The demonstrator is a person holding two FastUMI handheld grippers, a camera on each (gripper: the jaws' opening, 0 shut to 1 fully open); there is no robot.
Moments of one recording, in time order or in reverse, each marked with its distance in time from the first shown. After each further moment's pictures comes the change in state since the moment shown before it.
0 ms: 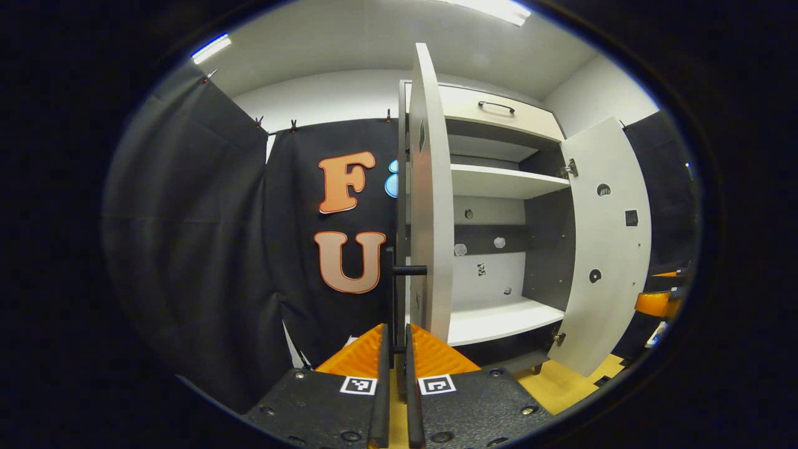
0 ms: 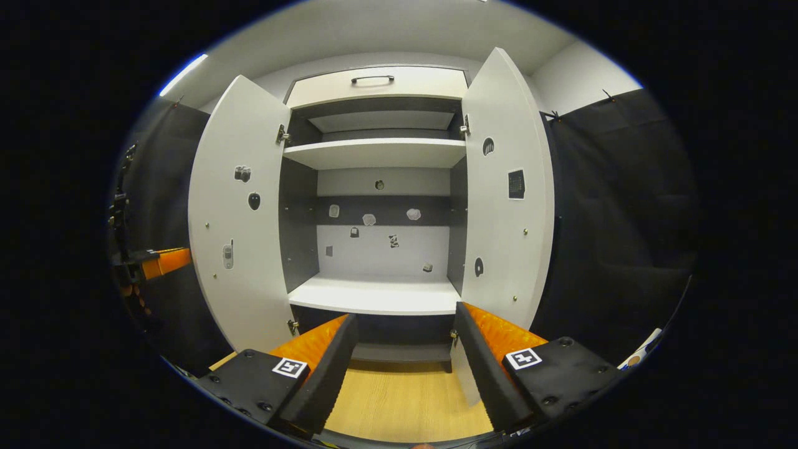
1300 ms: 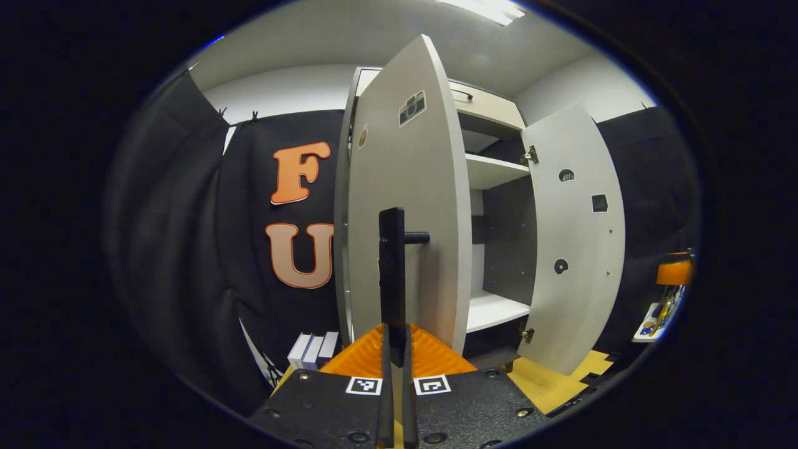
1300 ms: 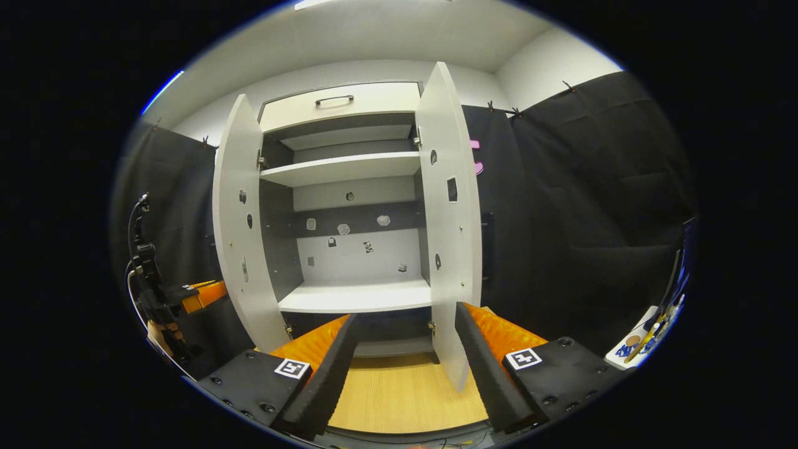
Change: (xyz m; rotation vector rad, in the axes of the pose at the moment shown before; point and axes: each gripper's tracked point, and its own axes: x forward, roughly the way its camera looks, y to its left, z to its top) left arm 0.023 -0.048 -0.015 -0.024 0.007 -0.211; right arm -0.067 -0.025 -0.005 0.115 -0.007 -0.066
